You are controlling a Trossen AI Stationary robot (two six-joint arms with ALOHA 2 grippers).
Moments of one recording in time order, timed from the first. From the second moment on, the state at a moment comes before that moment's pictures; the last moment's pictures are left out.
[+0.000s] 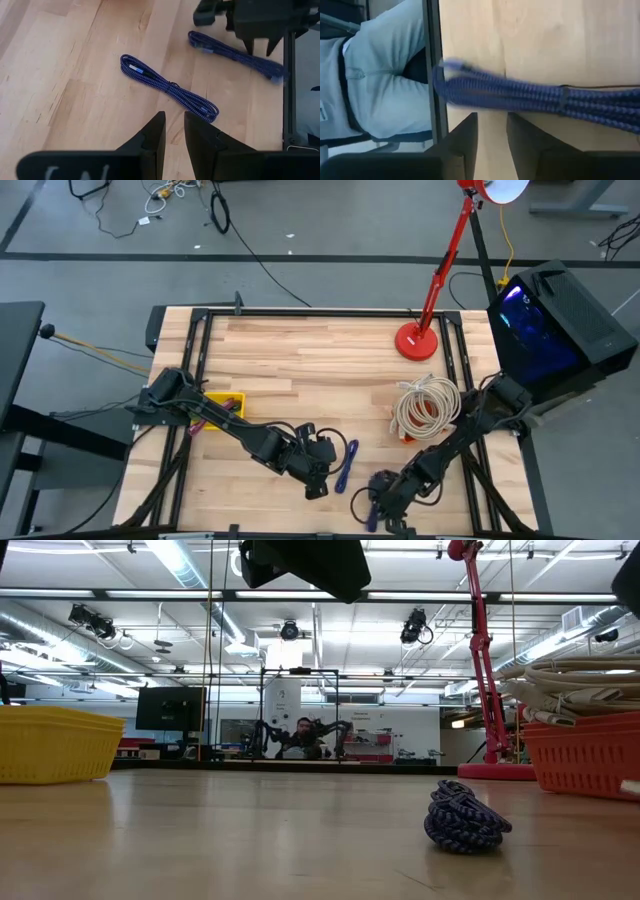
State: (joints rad) left arm -0.48 1.94 1.62 -0.63 -0.36 -0.62; right arm 0.75 1.85 0.92 0.00 -0.13 0.96
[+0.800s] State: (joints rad) left arm -0.49 1.94 1.62 -0.65 -0.36 -0.62; right arm 0.67 1.69 0.92 0.06 -0.11 0.75
